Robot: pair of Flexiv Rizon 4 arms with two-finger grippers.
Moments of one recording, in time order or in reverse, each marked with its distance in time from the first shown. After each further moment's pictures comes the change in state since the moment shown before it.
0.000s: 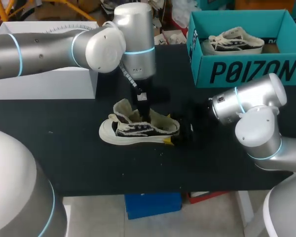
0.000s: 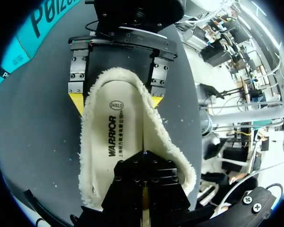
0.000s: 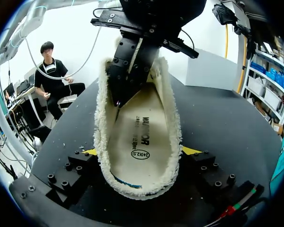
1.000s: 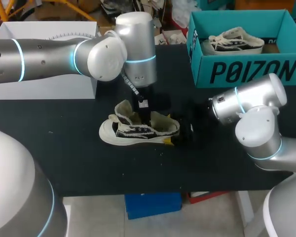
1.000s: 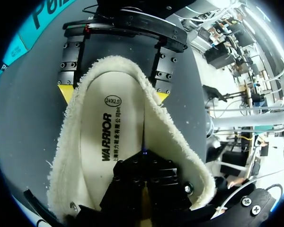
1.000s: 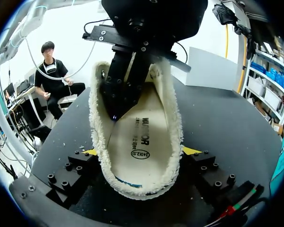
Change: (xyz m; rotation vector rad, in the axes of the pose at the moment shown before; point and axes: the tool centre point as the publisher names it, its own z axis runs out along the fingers) left arm -0.001 0.000 0.022 -0.001 -0.008 -0.044; right arm 0.000 -0.001 0.000 0.000 0.000 -0.001
